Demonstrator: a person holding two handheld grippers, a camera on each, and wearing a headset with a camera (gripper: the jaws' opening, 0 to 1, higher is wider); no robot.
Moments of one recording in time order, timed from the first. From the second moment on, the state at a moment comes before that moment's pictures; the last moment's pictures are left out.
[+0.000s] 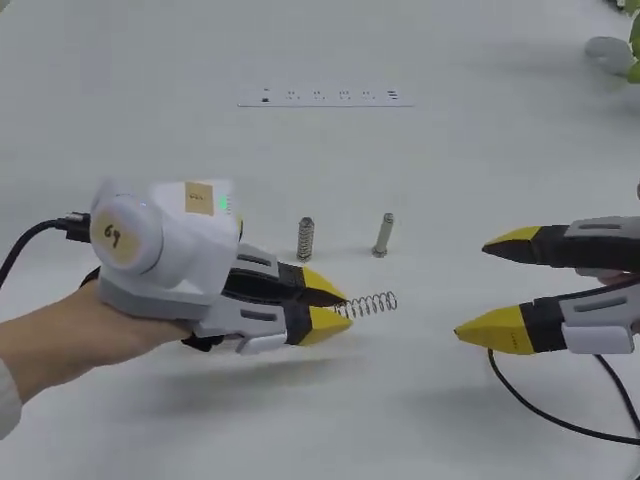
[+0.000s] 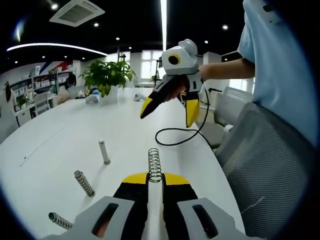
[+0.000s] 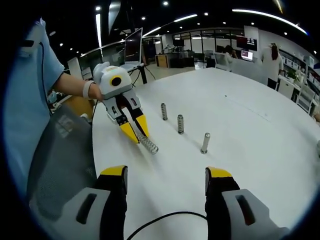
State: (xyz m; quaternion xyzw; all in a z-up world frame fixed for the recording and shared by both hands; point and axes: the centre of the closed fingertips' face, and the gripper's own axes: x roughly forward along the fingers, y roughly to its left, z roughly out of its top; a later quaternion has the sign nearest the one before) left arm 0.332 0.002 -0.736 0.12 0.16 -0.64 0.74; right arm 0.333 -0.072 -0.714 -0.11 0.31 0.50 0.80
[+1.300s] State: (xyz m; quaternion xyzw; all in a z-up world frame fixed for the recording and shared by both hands) left arm 0.305 0.023 -0.703 0.11 0.14 -0.64 0.75; right arm 0.305 0.007 -0.708 -0.13 0.31 0.65 0.68
